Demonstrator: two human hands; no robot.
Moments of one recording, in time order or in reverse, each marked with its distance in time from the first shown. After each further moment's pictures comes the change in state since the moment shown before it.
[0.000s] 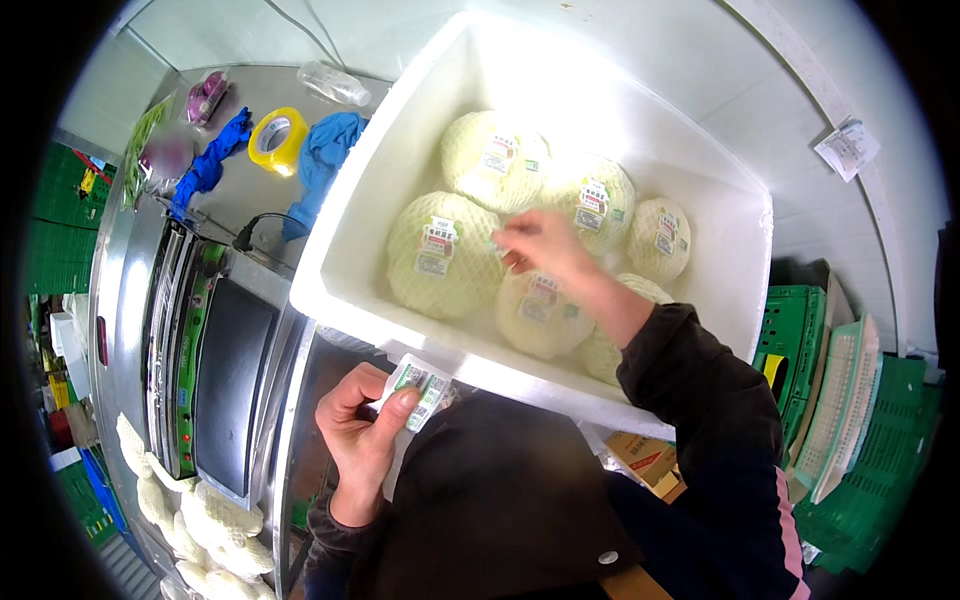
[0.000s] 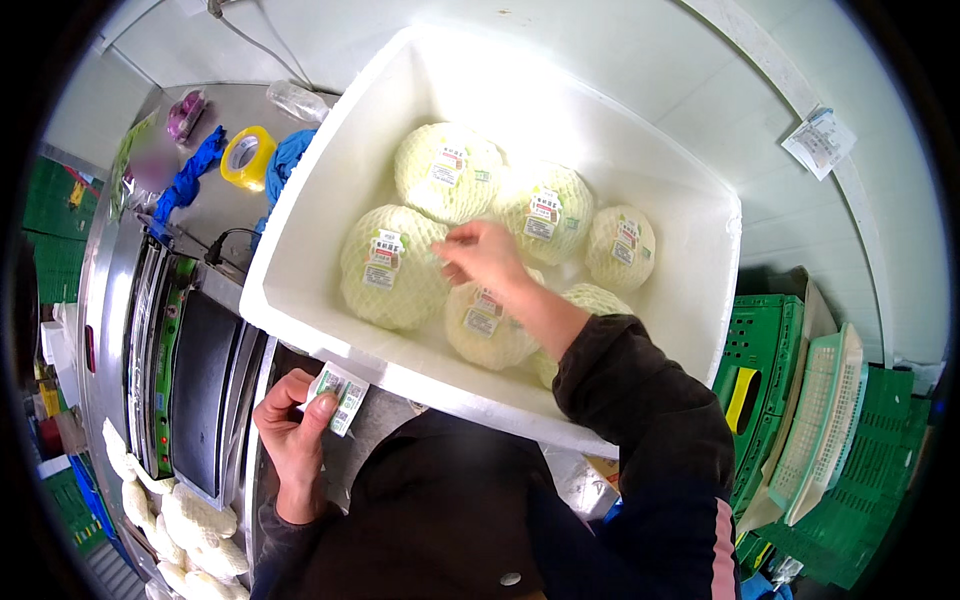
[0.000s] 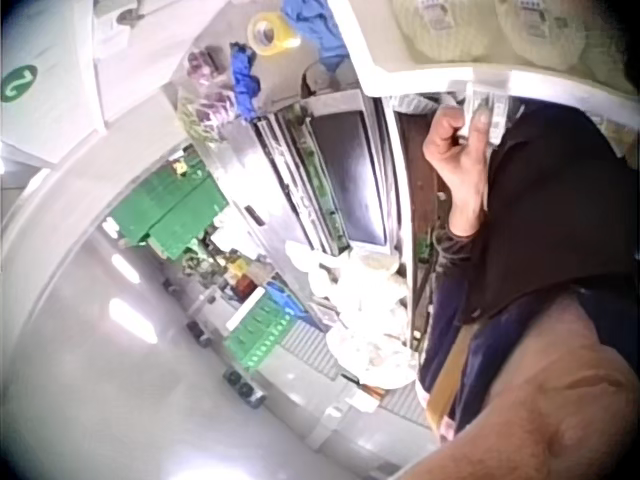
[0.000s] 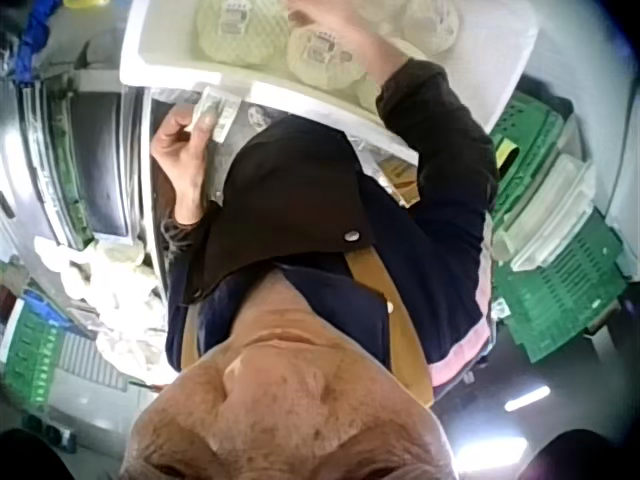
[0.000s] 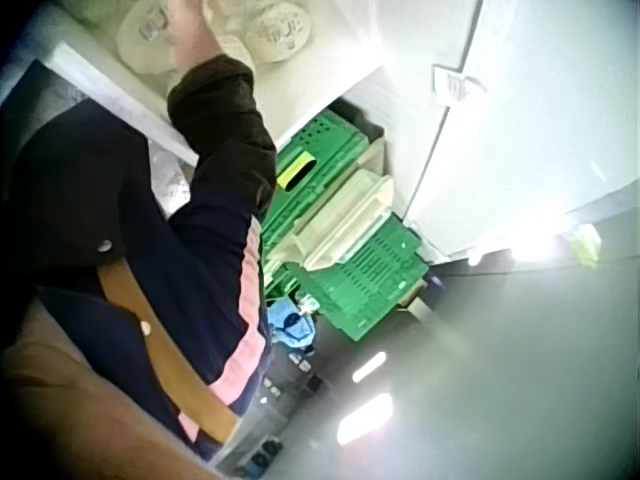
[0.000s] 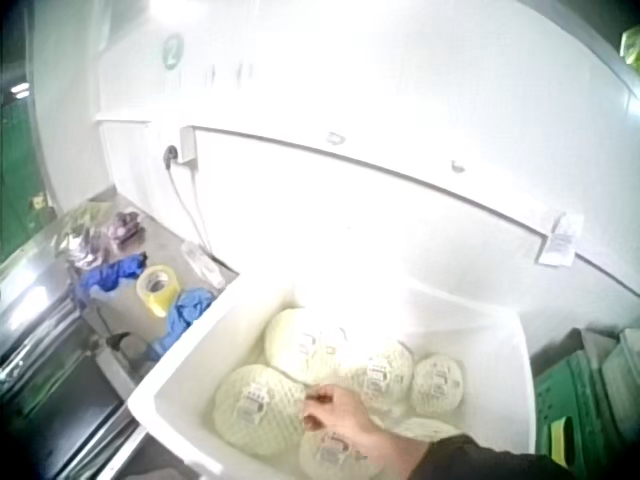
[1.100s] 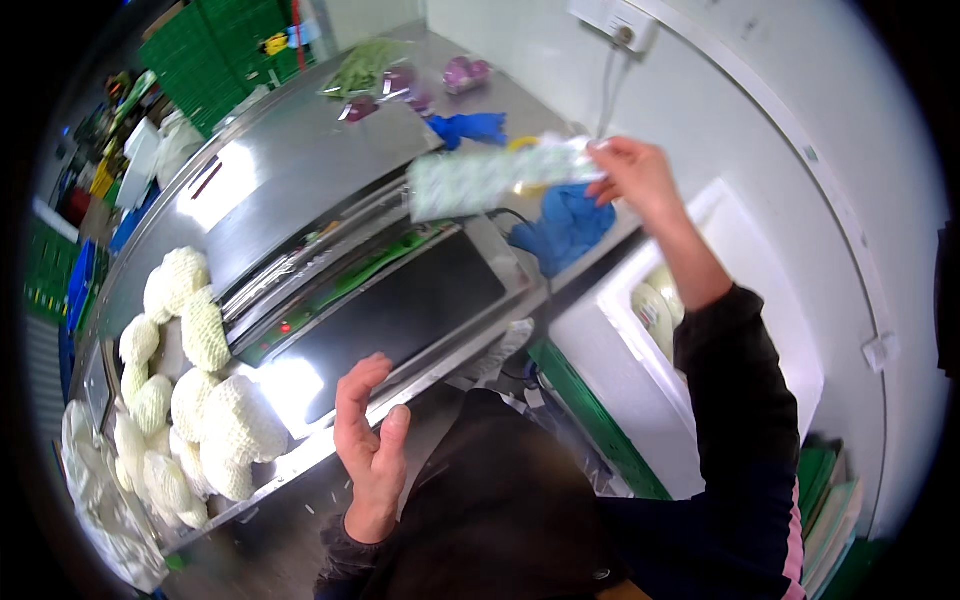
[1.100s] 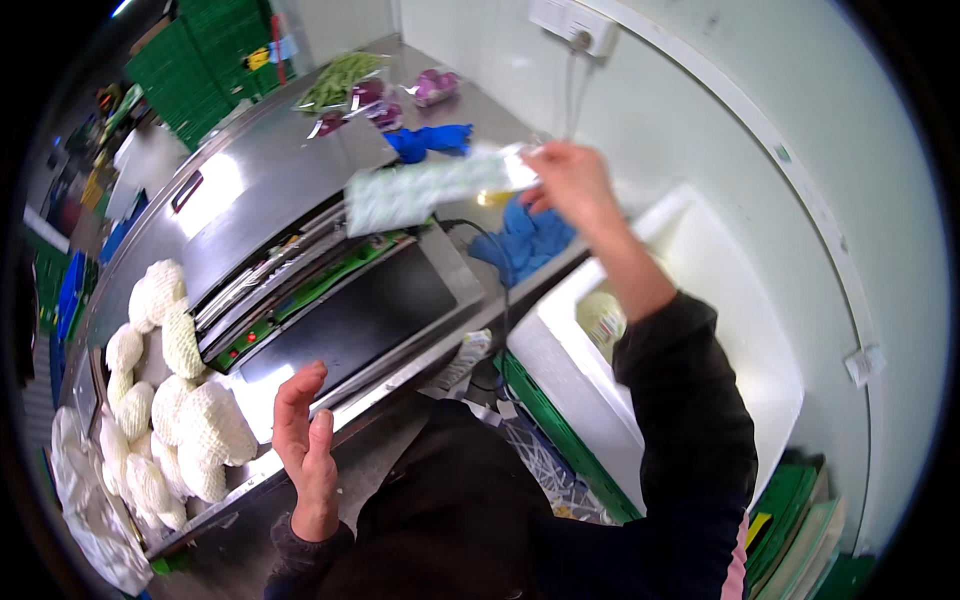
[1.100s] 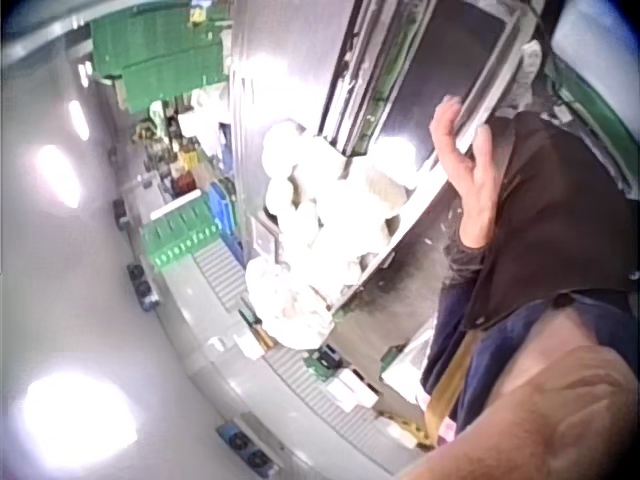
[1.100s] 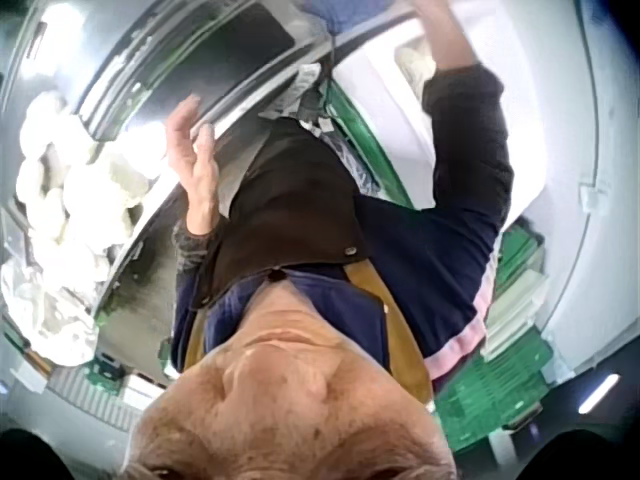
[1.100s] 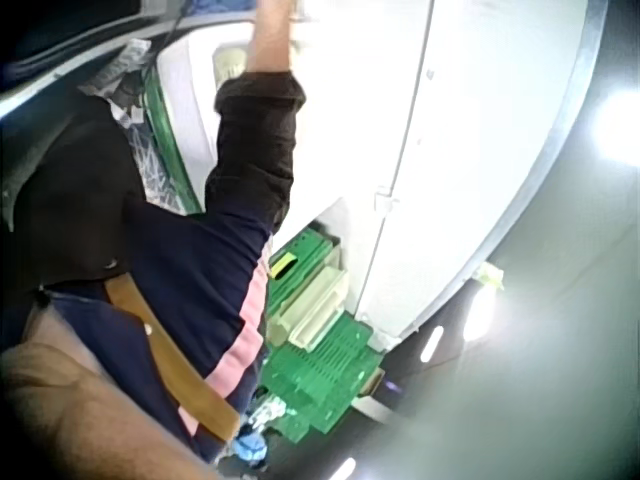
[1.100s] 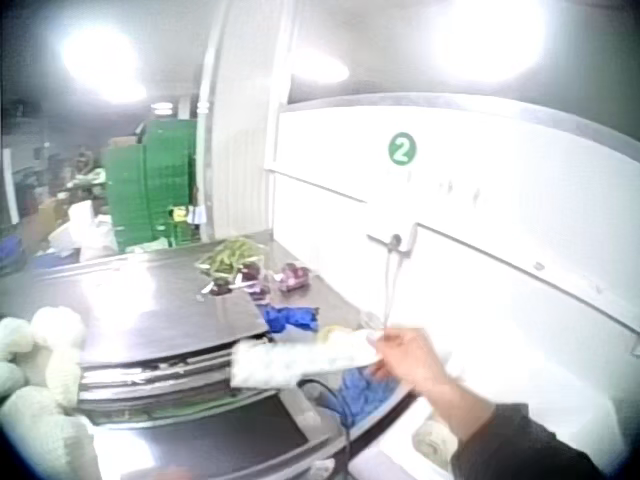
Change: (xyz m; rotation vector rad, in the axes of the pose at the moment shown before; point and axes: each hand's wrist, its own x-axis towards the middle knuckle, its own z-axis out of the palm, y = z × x) left_hand -0.101 0.020 -0.199 0.168 0.623 0.314; right_hand -0.003 -0.209 0.257 -0.310 -0.256 -0.596
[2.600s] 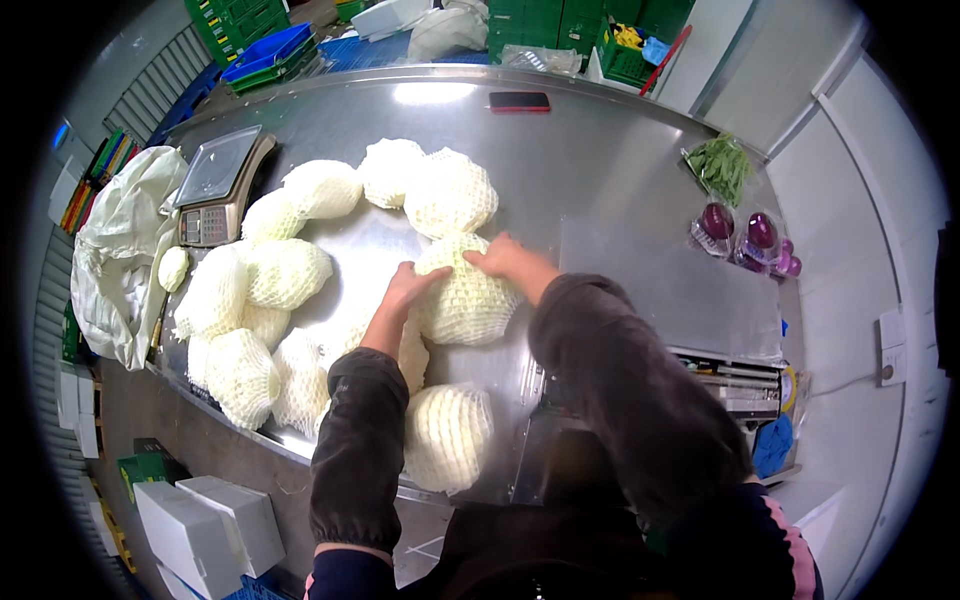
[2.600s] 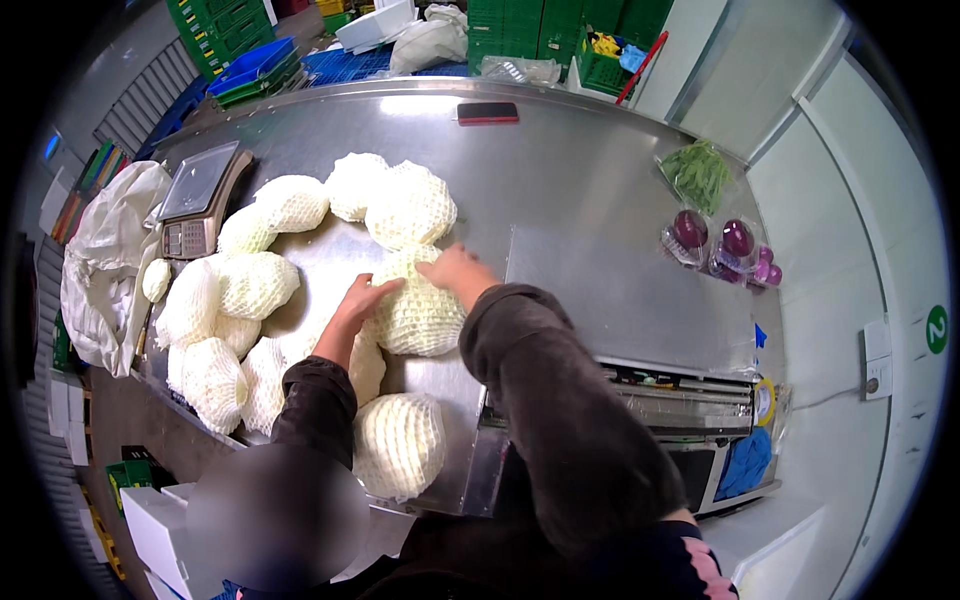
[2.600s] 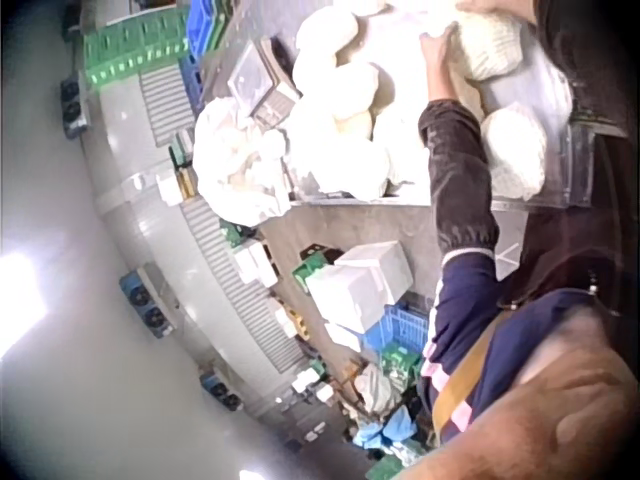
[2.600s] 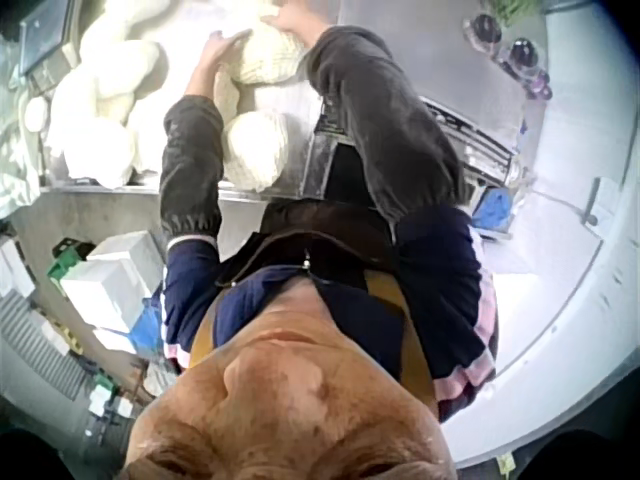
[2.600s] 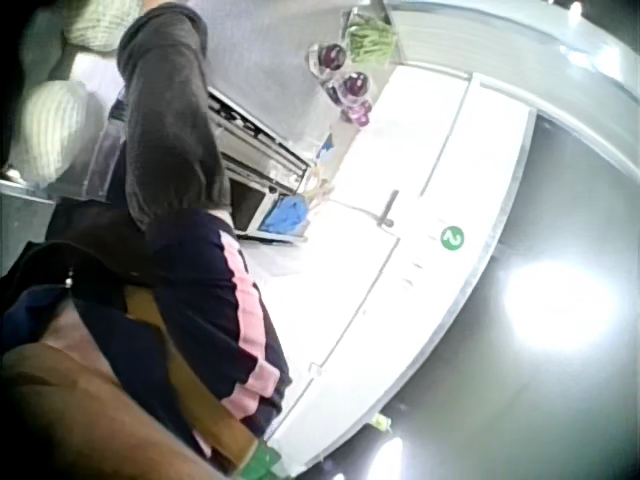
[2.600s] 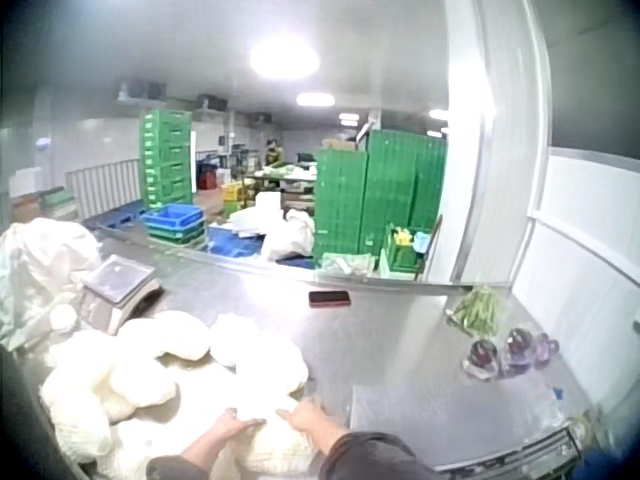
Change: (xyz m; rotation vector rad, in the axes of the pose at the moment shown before) left_hand 0.199 -0.246 -0.464 0.272 0.380 -0.904; right_hand 0.023 -0.002 0.759 -0.960 -0.940 -0.182
